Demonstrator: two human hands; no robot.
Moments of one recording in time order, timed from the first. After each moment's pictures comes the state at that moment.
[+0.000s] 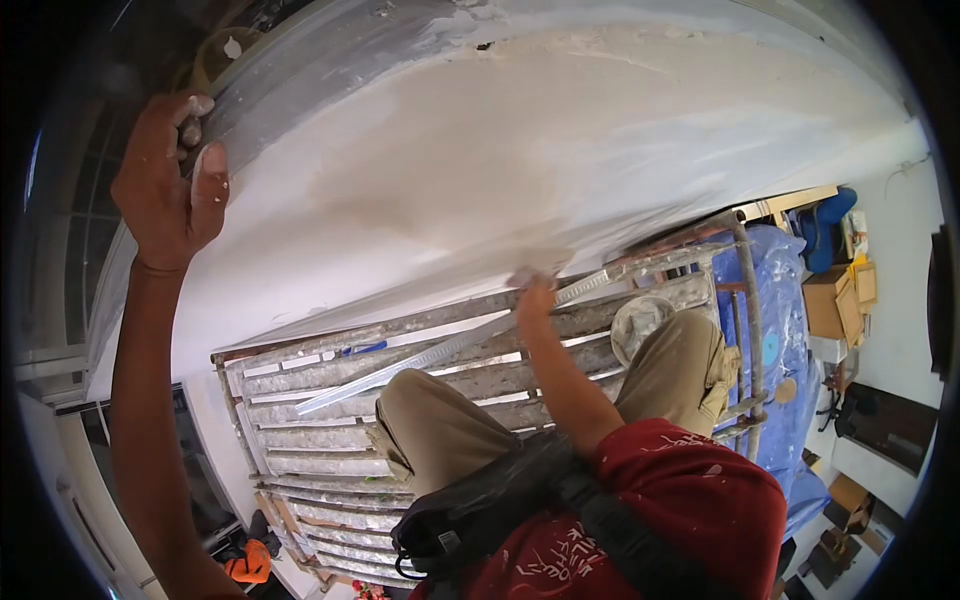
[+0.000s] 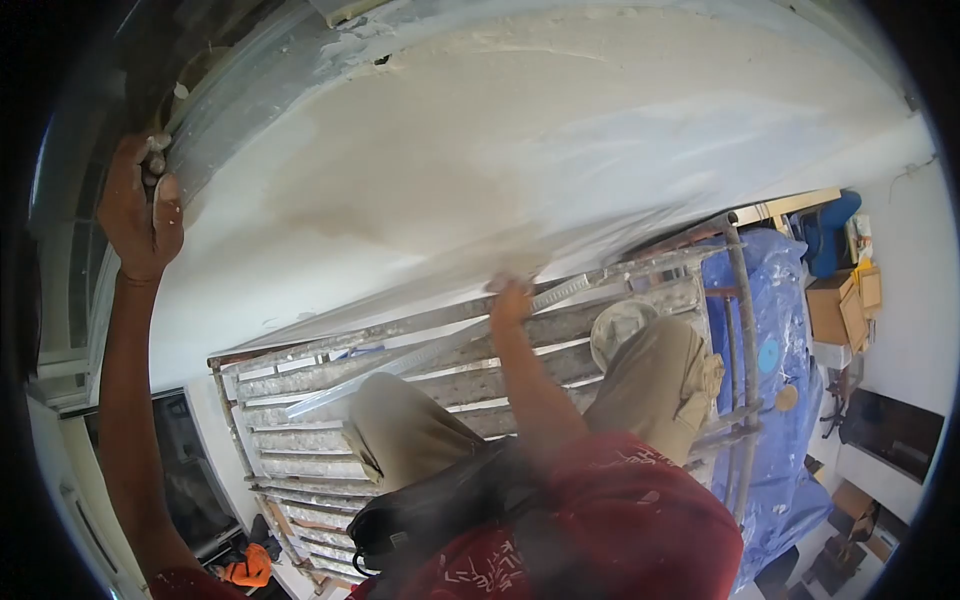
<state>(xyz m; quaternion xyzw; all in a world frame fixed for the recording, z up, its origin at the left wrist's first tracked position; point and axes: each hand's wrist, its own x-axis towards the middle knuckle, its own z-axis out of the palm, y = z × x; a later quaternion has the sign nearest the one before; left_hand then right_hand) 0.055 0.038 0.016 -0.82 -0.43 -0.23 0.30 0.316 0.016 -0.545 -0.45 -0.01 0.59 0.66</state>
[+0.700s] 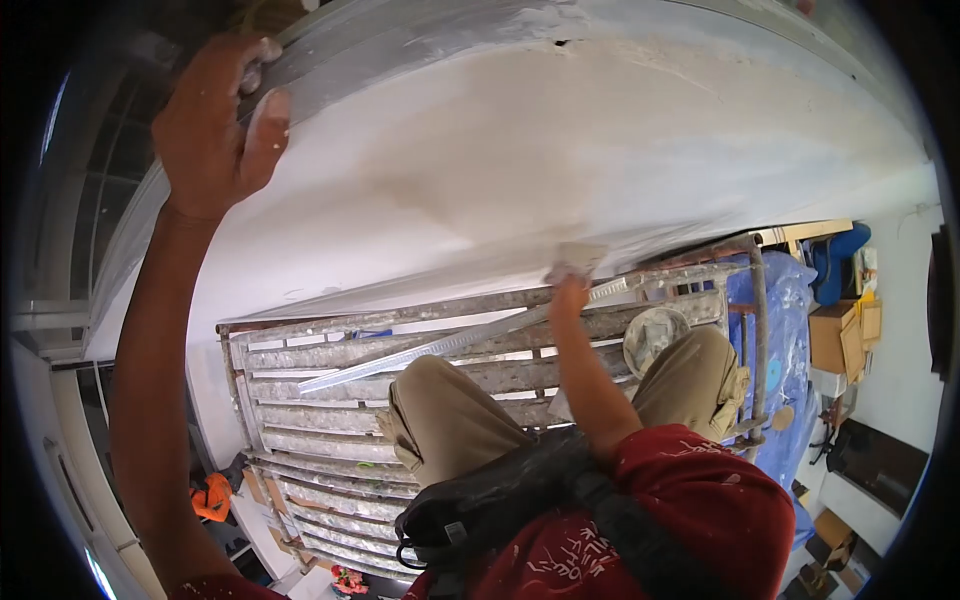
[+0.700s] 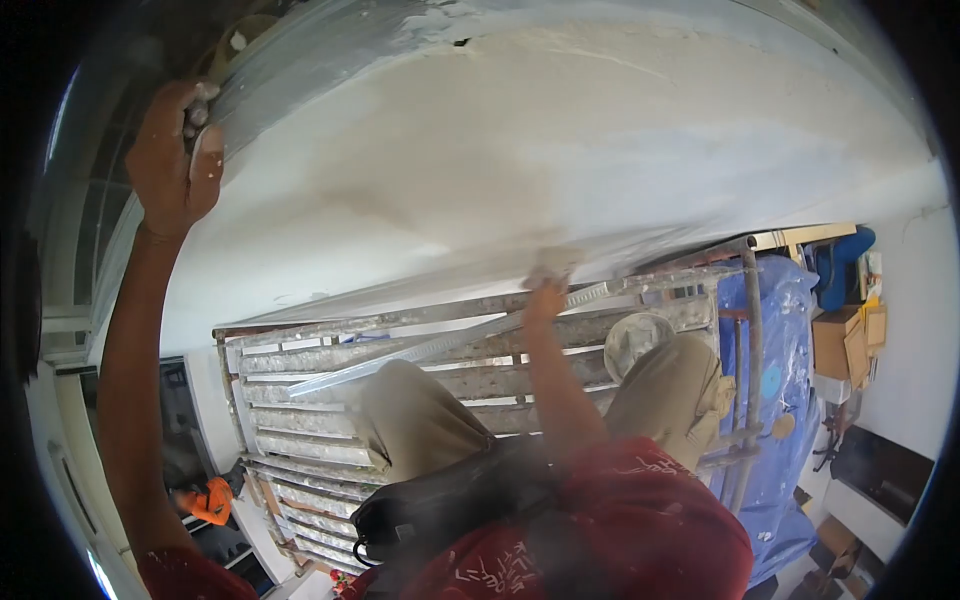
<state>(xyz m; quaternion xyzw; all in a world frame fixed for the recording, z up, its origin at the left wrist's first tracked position) 0.055 0.040 0.017 -0.82 -0.40 -0.23 0.32 0.347 0.026 -0.509 -0.52 -0.09 0.59 0.61</state>
